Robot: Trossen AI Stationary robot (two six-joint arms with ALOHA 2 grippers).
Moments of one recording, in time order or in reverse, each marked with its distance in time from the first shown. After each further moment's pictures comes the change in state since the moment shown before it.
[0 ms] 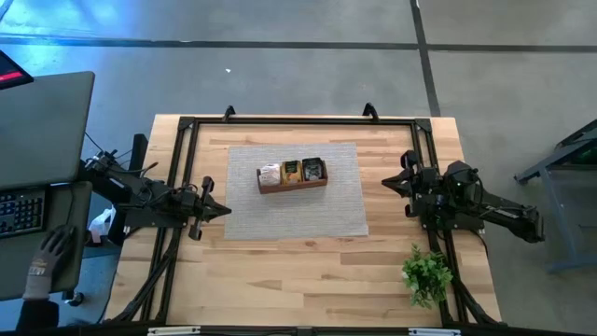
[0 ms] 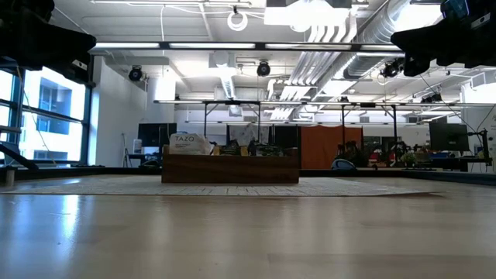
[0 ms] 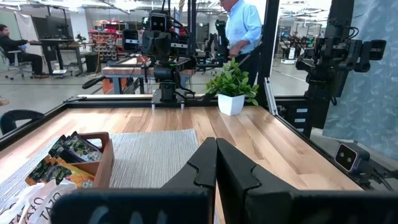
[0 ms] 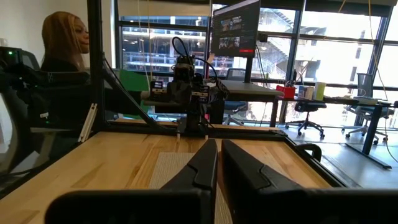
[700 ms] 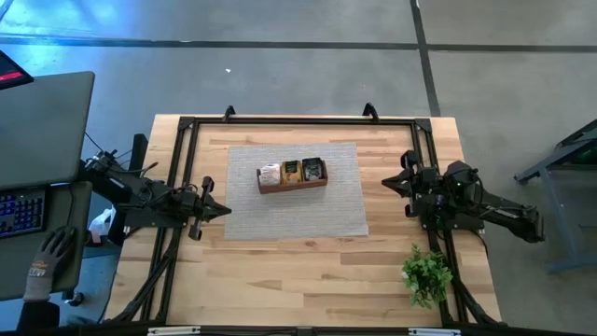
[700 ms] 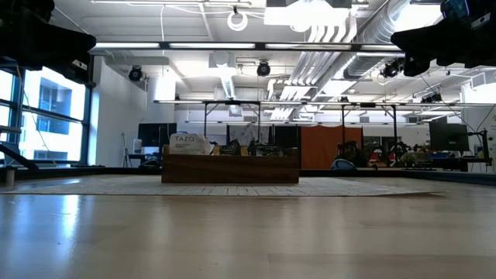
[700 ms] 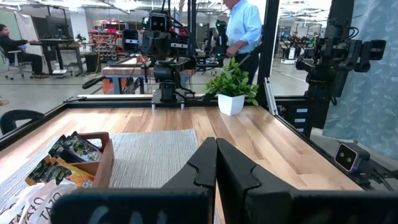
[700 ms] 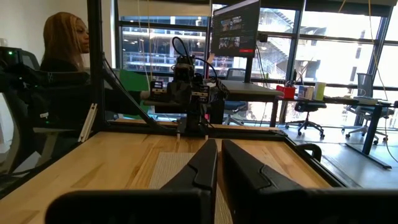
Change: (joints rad) left arm 0.000 0.000 0.000 0.000 0.000 0.000; right arm 0.000 0.000 0.000 0.000 0.000 0.000
